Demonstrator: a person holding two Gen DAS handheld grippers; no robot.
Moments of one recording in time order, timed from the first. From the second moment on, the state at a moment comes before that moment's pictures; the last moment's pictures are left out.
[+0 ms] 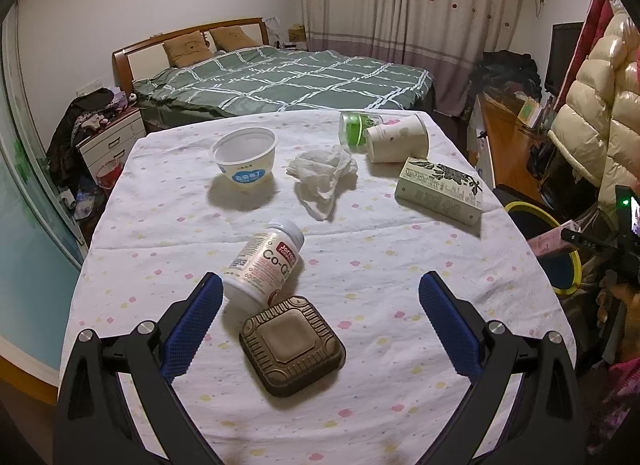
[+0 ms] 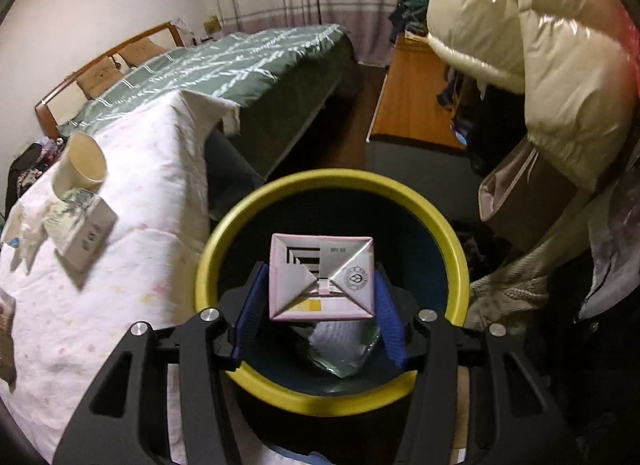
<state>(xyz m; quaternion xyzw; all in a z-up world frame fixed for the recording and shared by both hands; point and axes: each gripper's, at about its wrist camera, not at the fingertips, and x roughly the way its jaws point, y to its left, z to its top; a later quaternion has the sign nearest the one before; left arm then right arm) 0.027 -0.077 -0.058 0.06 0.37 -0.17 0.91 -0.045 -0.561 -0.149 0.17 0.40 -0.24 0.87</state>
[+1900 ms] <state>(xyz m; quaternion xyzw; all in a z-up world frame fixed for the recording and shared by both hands) 0.009 -0.108 -0.105 0.08 0.44 -0.21 0.87 -0.058 -0.537 -0.135 0.17 0.38 -0.21 0.89</state>
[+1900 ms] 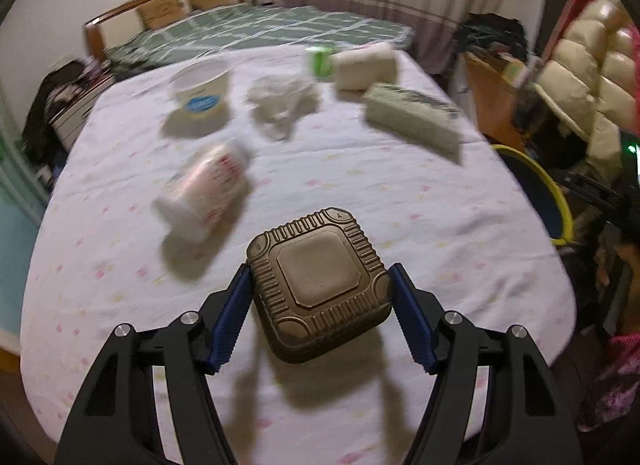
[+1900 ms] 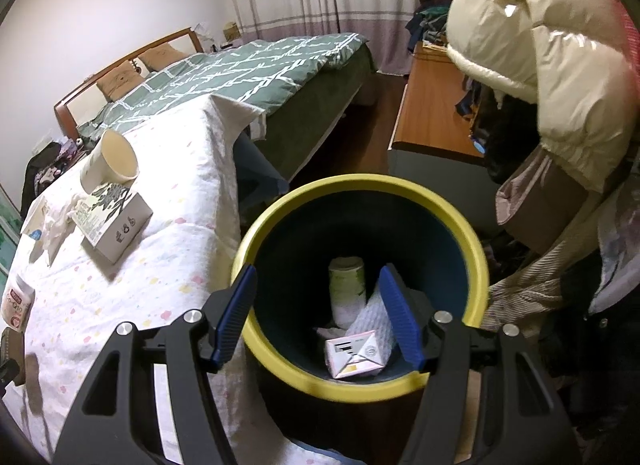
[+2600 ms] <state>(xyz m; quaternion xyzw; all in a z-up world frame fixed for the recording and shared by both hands) 0.019 -0.389 -0.083 0.19 0.37 -0.43 0.80 -0.159 -0.582 -0.111 0.16 0.34 -0.29 0.88</state>
